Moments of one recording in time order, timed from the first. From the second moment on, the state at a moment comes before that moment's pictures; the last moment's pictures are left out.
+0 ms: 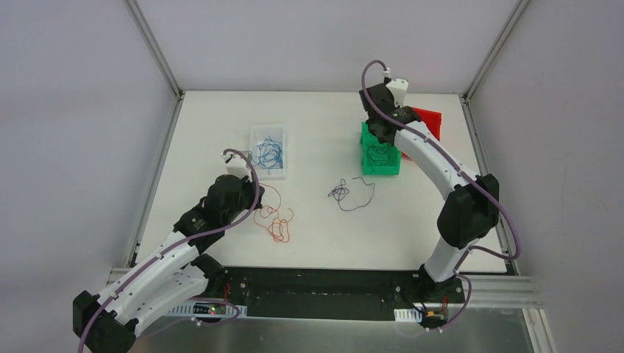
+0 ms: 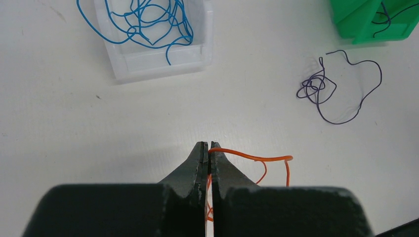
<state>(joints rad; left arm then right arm) -0.61 0.72 0.54 -0.29 -0.26 -0.40 0.50 1.72 1.60 -0.72 0.66 0.54</state>
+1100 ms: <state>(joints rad) -0.61 0.71 0.55 -0.29 -0.23 -0.41 0.42 1.82 1.51 -0.70 0.30 0.56</state>
